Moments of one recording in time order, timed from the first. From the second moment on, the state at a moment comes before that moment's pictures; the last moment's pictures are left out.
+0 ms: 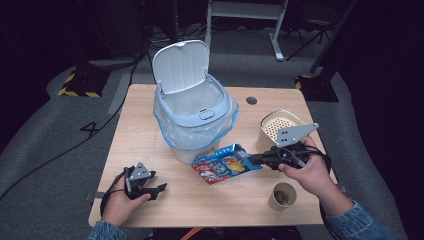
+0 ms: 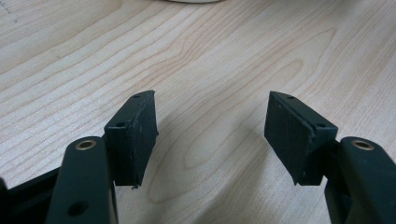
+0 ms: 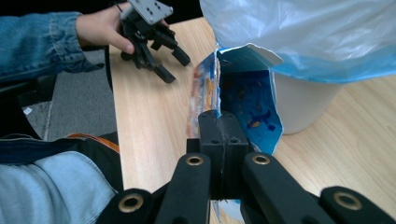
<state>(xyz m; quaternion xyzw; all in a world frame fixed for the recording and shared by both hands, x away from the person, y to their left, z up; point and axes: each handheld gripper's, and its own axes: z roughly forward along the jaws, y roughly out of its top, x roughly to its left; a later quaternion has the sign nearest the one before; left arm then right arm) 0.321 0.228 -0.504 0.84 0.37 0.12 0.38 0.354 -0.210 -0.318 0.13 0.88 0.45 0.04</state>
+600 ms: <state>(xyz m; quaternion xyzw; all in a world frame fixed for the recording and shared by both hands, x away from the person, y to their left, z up) 0.320 0.227 -0.504 0.84 0.37 0.13 0.37 0.331 -0.227 -0.263 0.09 0.85 0.53 0.05</state>
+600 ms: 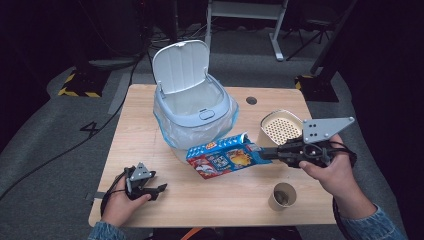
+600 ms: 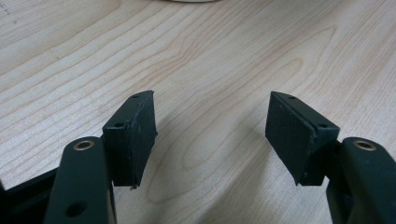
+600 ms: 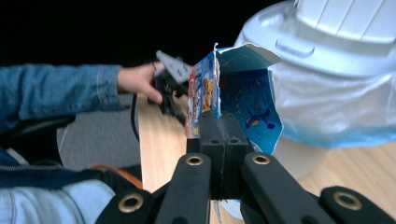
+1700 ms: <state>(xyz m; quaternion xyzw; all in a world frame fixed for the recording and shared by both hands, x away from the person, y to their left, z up) 0.318 0.222 -0.504 0.85 0.36 0.14 0.36 0.372 -0.231 -0.206 0.16 0.75 0.62 0.18</state>
